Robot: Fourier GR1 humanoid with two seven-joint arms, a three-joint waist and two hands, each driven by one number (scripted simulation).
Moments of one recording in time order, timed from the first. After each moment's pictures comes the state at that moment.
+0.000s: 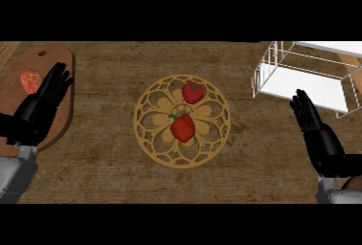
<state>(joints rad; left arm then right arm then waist) -0.26 0.55 -0.15 -1.37 0.39 0.09 -0.11 -0.05 -0.28 0.04 -1.53 -0.10 -0.03 -0.15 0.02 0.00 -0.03</state>
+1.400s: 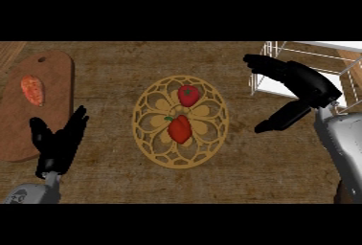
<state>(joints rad) -0.09 0.41 -0.17 -1.34 0.40 0.20 0.17 -0.56 -0.44 0.13 -1.36 -0.15 0.41 0.27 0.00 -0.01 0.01</state>
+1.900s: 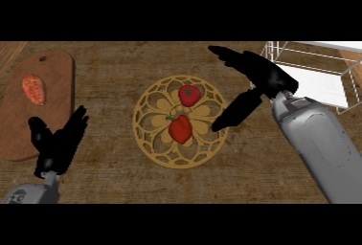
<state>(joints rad) -0.09 0.40 -0.16 -1.34 0.39 0.18 0.18 -0.74 -0.30 0.27 -1.44 -0.01 0.27 0.68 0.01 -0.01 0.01</state>
